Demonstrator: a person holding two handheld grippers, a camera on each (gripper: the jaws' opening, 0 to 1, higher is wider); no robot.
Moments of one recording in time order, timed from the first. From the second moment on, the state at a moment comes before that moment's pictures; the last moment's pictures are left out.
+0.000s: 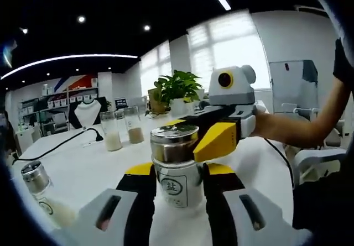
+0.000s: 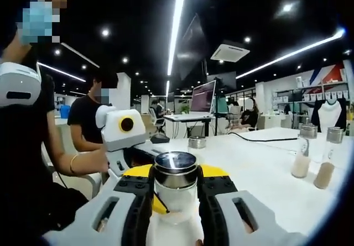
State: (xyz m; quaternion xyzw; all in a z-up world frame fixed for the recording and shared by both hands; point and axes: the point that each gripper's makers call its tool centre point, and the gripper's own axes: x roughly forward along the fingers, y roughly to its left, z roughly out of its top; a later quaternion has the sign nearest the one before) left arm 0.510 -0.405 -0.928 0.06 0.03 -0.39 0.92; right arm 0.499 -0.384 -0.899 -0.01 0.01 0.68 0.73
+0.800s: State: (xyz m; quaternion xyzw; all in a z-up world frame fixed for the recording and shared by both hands) left arm 0.524 -0.388 -0.933 0.05 0.02 -0.21 0.98; right arm 0.511 -0.374 -0.902 0.00 0.03 0.62 0.78
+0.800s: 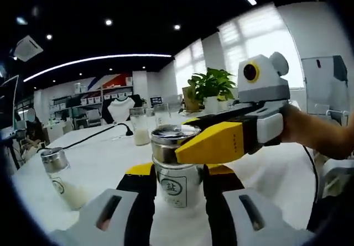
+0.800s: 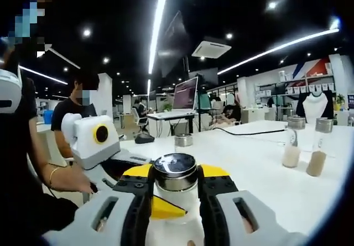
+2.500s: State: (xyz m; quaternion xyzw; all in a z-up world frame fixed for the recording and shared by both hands) left arm 0.525 -0.342 -0.927 0.05 0.00 -0.04 1.00; right arm 0.518 -0.332 -0.898 -0.02 0.01 0.57 0.82
